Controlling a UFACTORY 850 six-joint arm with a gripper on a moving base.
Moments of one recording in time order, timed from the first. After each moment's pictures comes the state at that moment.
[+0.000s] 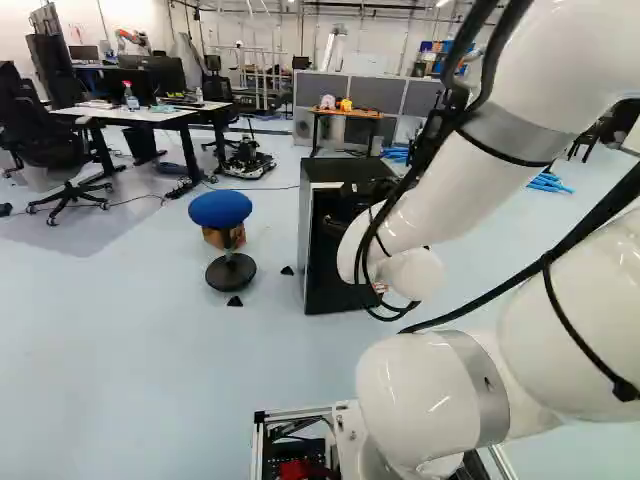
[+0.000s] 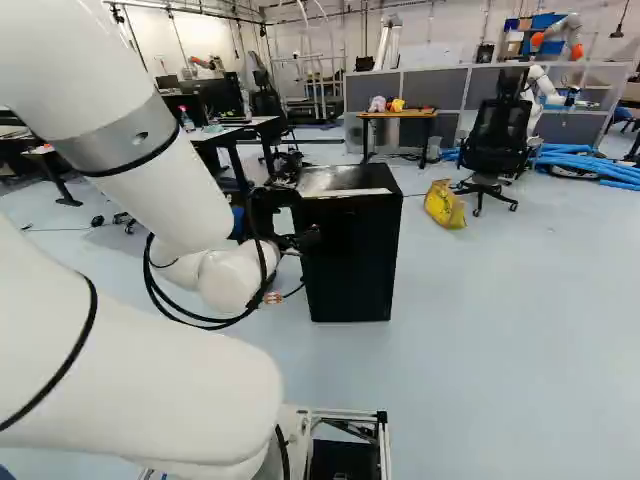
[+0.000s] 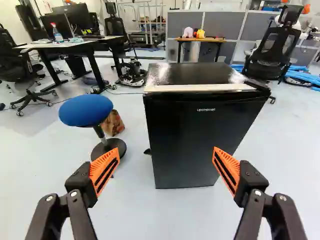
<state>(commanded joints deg) 0.0 16.0 -5.0 0.0 50.0 0.0</state>
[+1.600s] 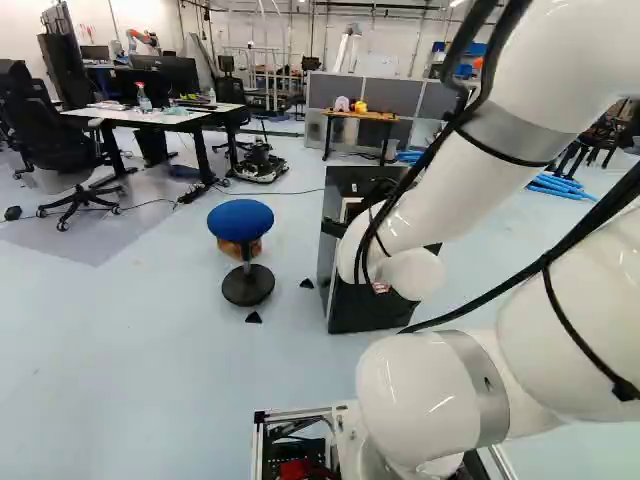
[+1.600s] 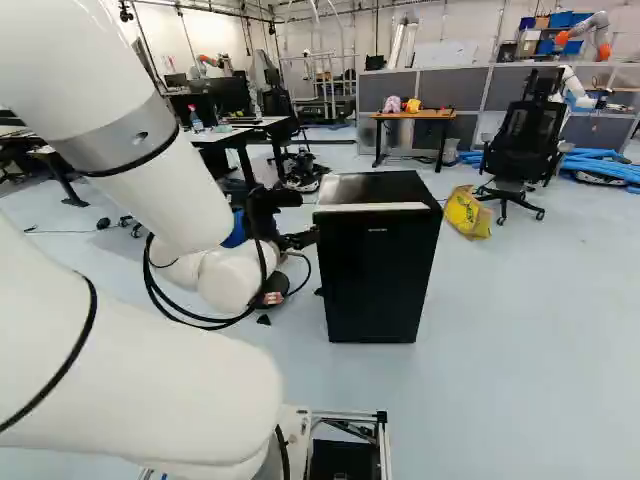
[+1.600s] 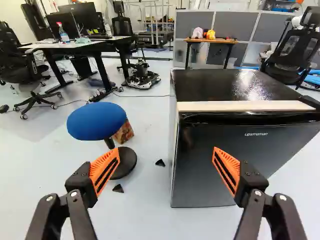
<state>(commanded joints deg) 0.0 15.9 -5.1 0.0 50.0 0.0</state>
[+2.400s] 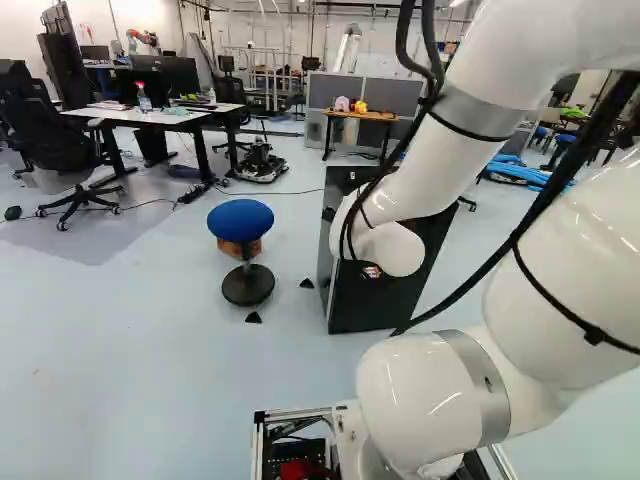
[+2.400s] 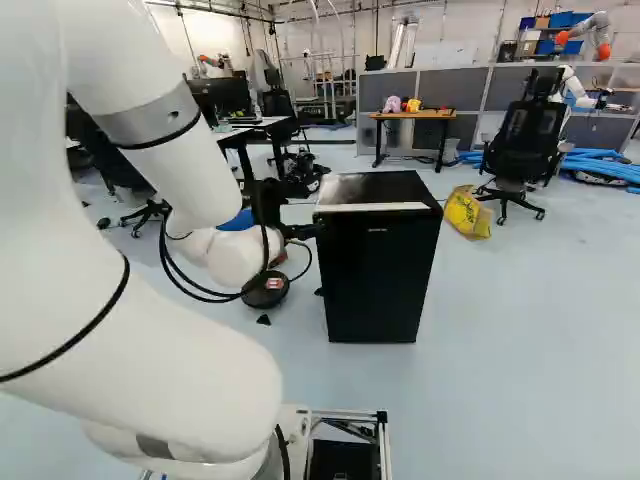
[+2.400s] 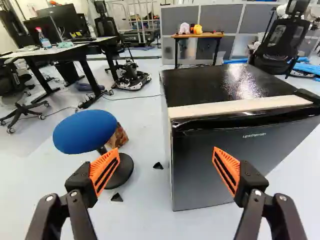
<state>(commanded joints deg) 2.2 7.2 -12.7 9.0 50.0 0.0</state>
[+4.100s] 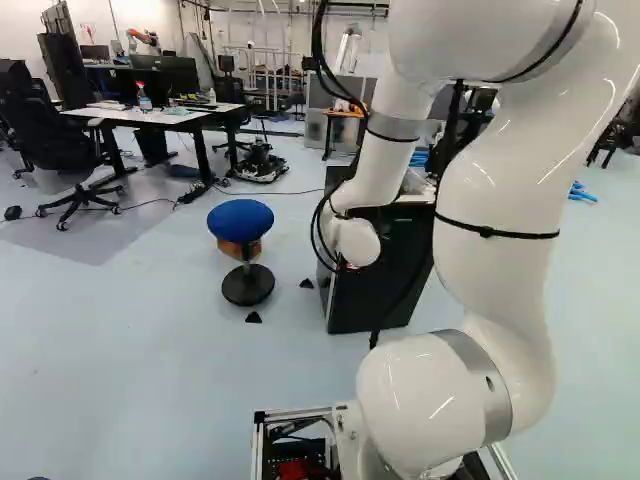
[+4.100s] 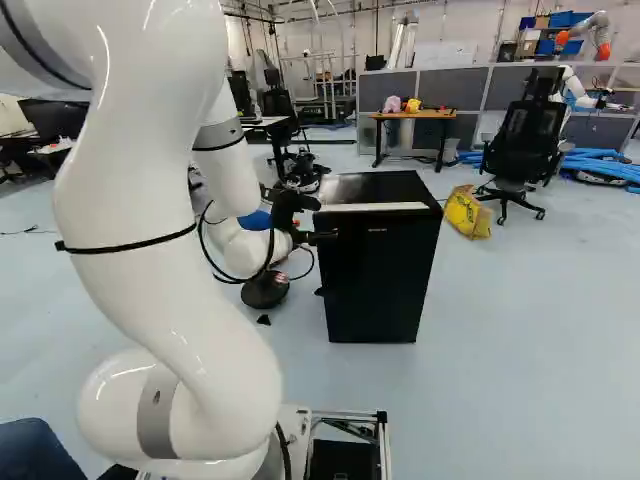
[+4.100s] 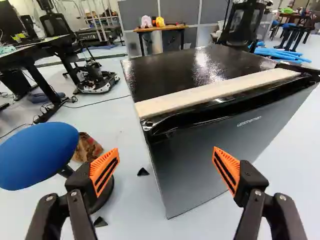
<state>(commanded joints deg) 5.5 -16.8 -24.6 25.1 62.0 0.0</state>
